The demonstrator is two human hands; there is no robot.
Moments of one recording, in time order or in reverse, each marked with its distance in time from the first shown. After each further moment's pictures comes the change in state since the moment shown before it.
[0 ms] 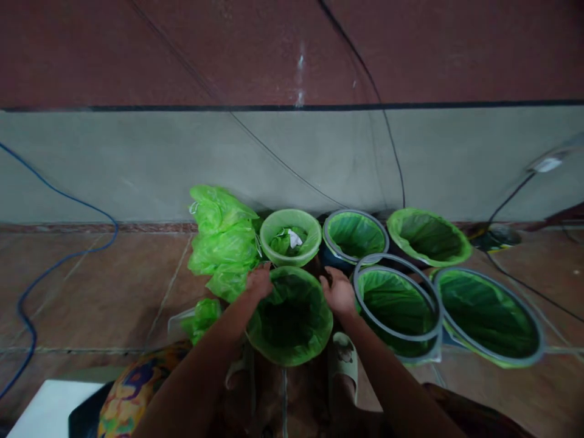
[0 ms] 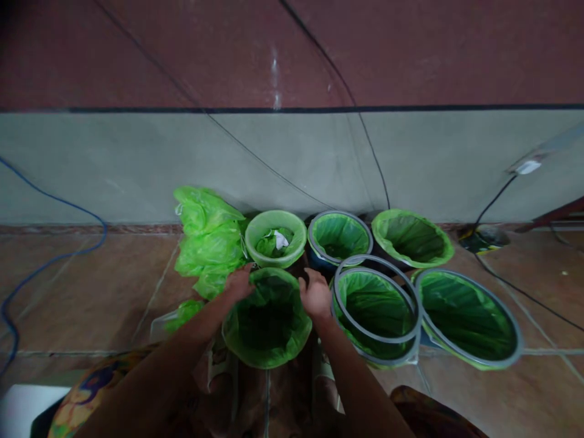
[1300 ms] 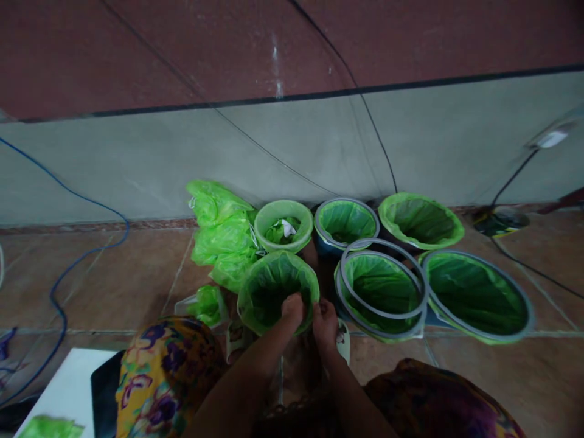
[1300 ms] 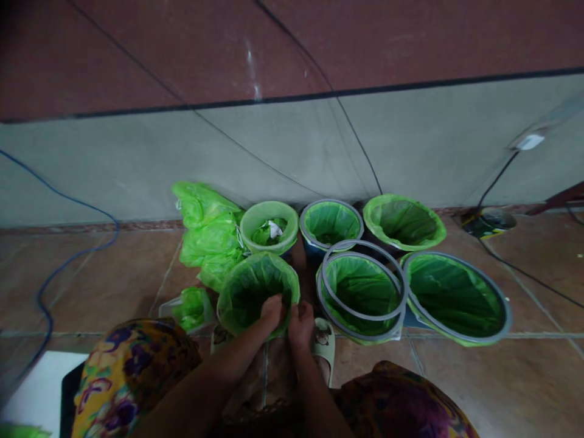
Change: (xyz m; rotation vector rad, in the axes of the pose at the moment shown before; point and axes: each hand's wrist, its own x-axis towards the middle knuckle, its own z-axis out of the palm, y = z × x) left_hand -0.088 0.127 0.096 -0.464 -0.167 -0.170; right_hand -0.124 0.012 0.049 0.737 0.177 0.530
